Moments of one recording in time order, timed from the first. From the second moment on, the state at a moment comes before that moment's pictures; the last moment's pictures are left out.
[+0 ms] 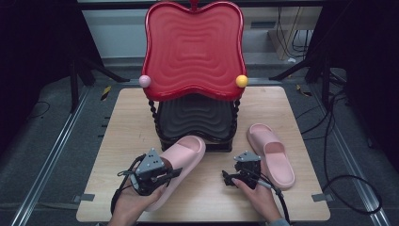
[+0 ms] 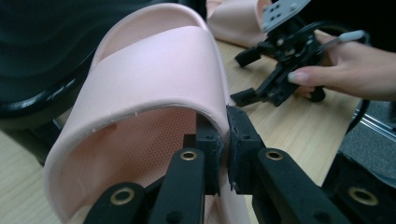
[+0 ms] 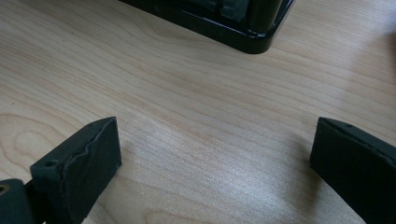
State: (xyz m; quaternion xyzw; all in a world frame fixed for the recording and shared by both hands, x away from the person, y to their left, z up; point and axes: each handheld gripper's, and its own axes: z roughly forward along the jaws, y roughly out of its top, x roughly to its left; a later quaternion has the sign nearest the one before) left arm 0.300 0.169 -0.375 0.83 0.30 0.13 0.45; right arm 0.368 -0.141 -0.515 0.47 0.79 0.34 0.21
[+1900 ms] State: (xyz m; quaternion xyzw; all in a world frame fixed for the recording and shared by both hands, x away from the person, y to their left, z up) left arm 0.373 0.107 -0.352 0.77 0.35 0.27 0.46; right arm 0.368 -0.142 -0.515 0.46 0.79 0.34 0.21
